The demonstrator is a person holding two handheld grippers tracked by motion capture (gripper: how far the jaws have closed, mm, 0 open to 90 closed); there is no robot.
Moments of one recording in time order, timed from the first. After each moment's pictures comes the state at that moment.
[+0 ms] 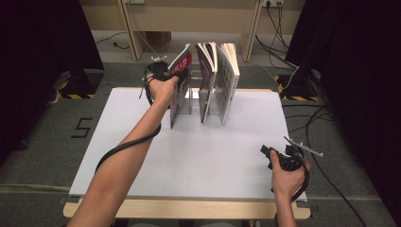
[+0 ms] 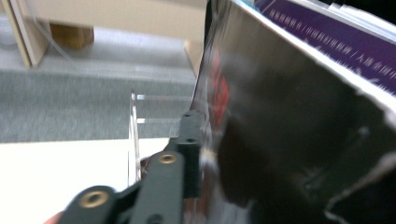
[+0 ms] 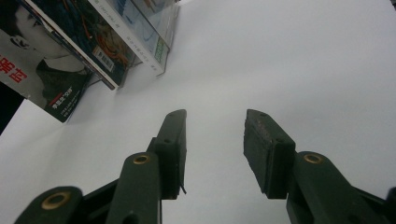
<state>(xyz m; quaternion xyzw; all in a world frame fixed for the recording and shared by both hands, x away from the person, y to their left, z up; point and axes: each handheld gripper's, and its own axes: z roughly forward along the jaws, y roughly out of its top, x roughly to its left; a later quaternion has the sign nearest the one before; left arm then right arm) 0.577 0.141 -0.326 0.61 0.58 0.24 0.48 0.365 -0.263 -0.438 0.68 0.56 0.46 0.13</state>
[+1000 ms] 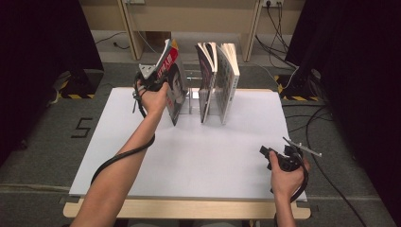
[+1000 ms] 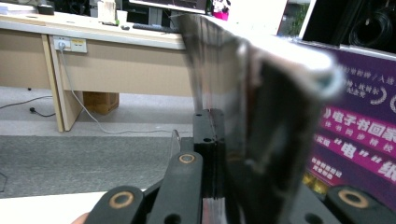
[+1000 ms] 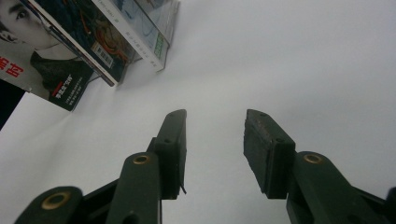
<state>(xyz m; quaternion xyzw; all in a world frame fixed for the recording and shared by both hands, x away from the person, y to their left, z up) 0.558 0.170 -0.352 0.55 0.52 0.36 0.54 0.365 -0.262 -0.440 0.68 0.56 0.46 0.13</state>
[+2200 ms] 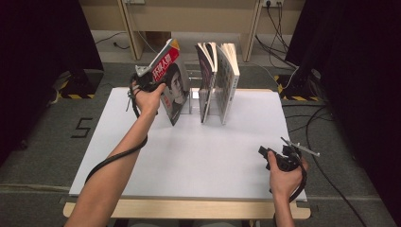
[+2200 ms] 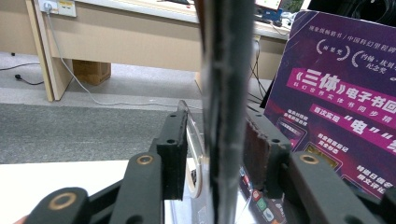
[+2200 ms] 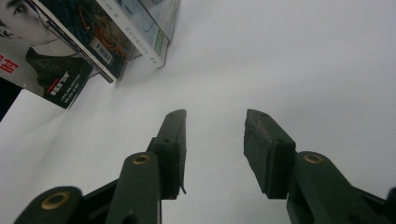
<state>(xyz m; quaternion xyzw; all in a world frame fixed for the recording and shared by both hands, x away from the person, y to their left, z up) 0.561 0.186 -0.357 0.57 0.55 0.30 0.53 0.366 -0.258 -0.441 0.68 0.57 0.45 0.13</state>
